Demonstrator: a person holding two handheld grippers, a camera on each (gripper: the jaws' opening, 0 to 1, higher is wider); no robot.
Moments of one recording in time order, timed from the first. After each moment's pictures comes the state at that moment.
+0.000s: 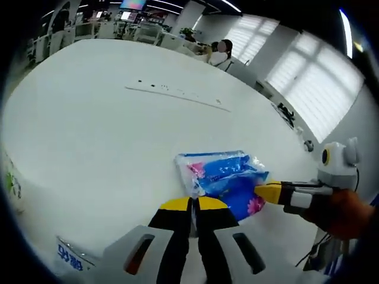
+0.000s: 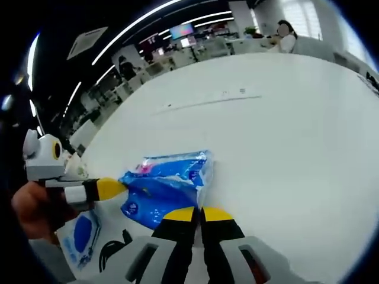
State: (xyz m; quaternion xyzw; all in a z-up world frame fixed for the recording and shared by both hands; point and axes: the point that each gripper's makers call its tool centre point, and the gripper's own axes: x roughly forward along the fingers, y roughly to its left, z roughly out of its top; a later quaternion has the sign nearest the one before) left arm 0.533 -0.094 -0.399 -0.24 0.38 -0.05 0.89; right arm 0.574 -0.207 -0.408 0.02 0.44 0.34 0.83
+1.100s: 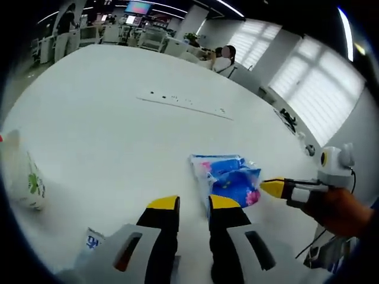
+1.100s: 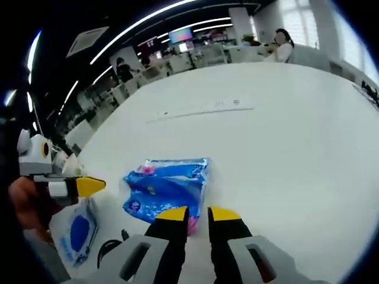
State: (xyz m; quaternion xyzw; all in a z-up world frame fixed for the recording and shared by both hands) left arm 0.502 -0.065 -0.371 -0.23 0.36 -0.03 0.90; right arm 0.571 -0.217 -0.388 0.00 0.41 0.33 0.85
